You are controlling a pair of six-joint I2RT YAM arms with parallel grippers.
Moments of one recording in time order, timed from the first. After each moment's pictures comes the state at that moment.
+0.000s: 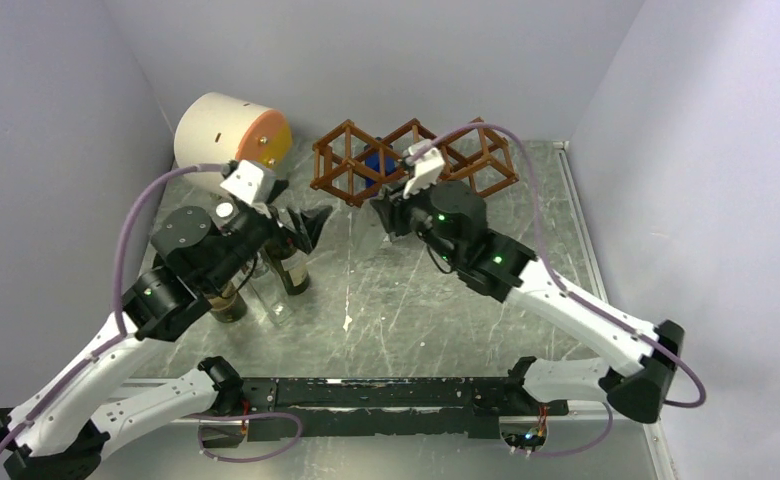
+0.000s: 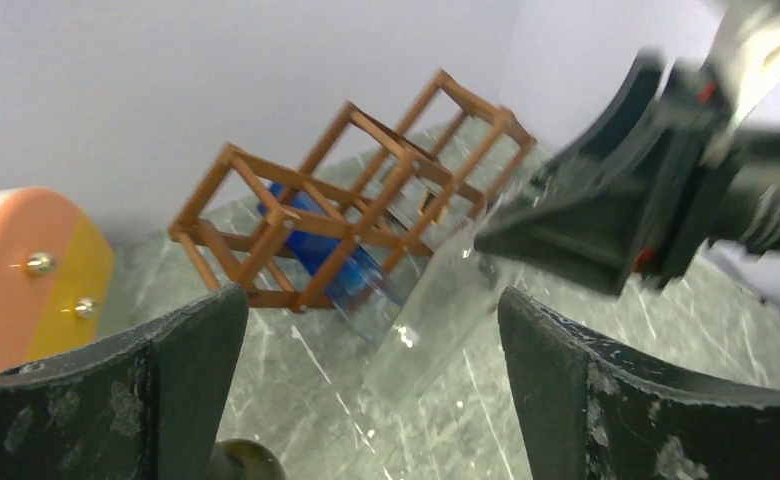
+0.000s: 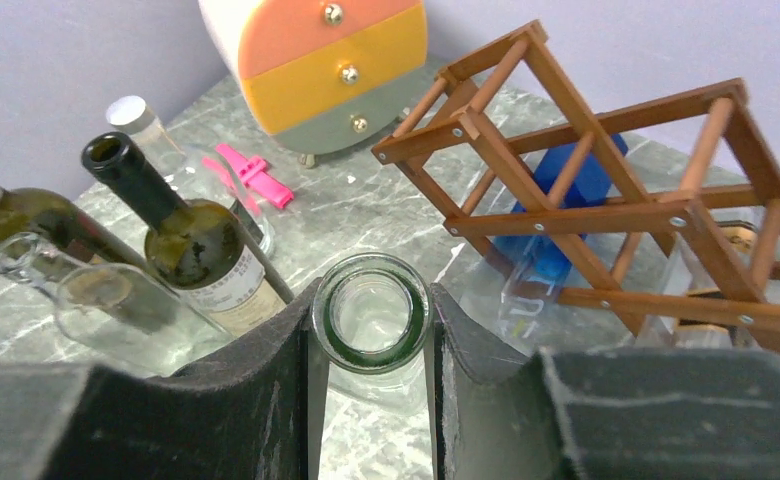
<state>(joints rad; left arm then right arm) -0.78 0.81 1.12 -0.25 -0.20 -0.07 0.92 1.24 1.19 -0.11 0.27 0.12</state>
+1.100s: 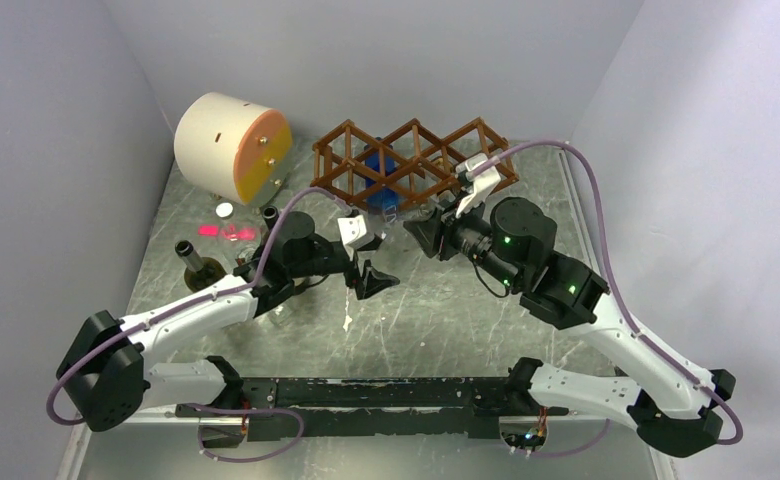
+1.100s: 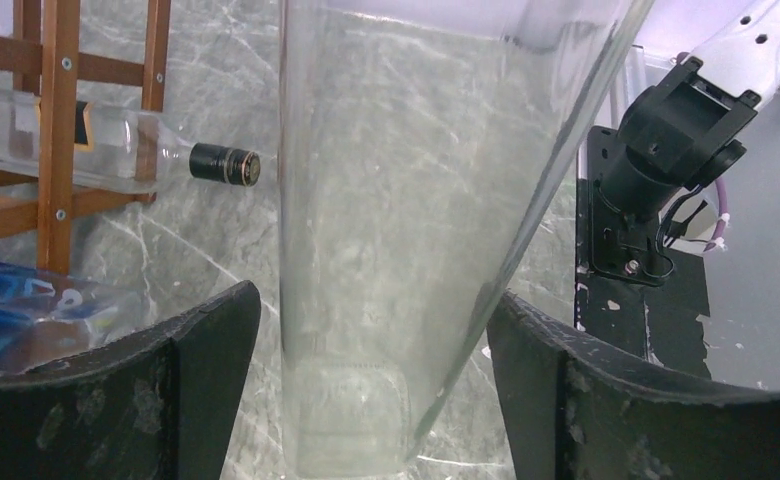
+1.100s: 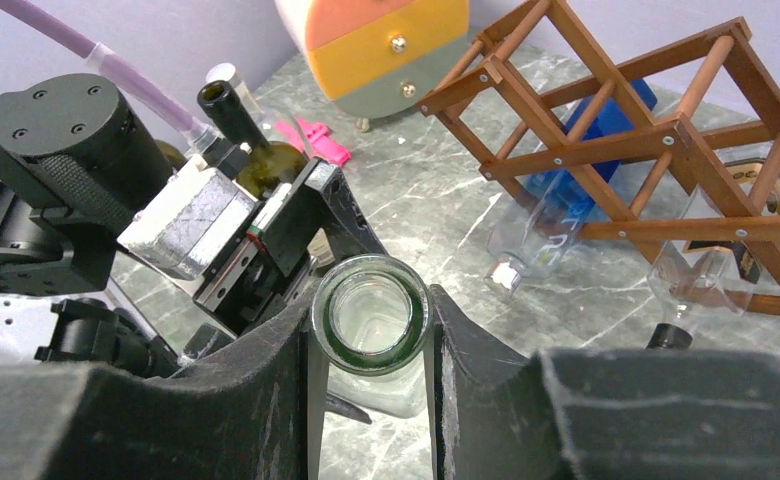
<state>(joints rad) -0.78 1.20 0.73 0.32 0.57 0.02 0.92 0.93 1.21 -0.43 0.19 0.22</state>
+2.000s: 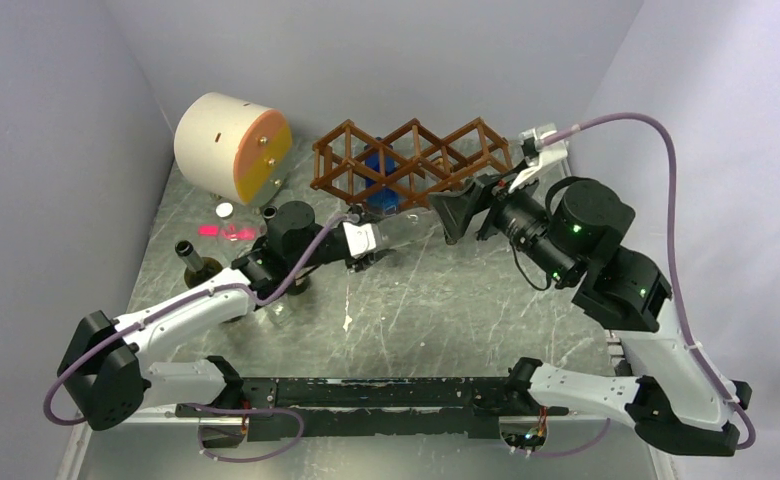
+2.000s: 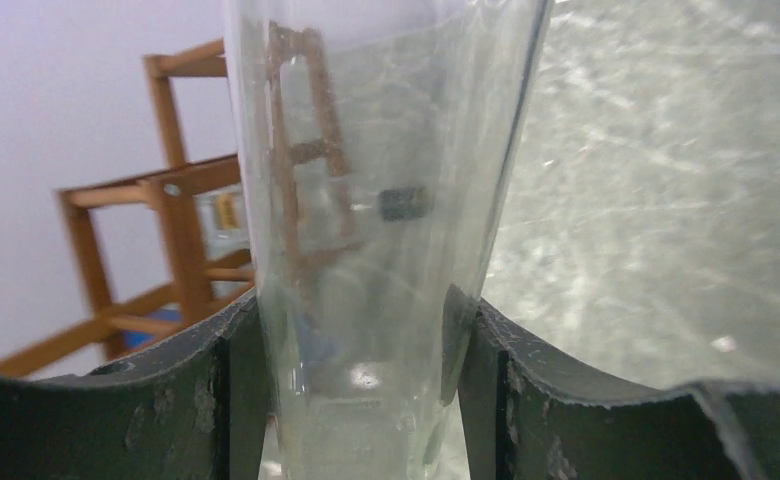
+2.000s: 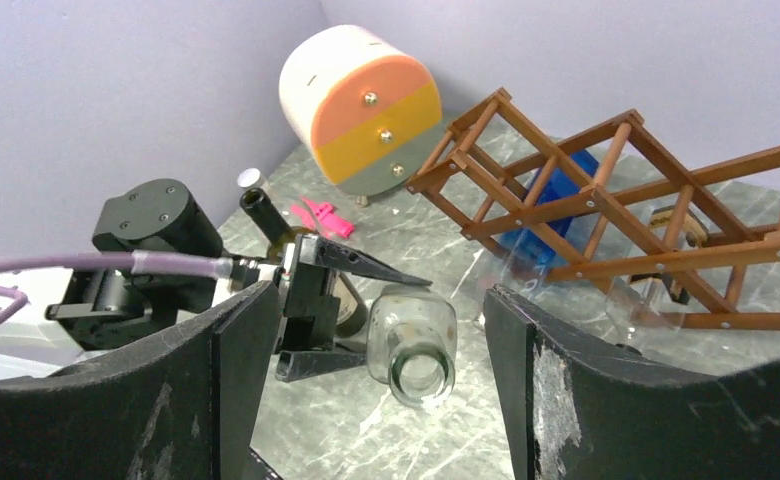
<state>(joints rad) -0.78 1.21 0.81 0.28 0.46 0.43 0.92 0.95 1.54 -0.64 0.27 0.26</state>
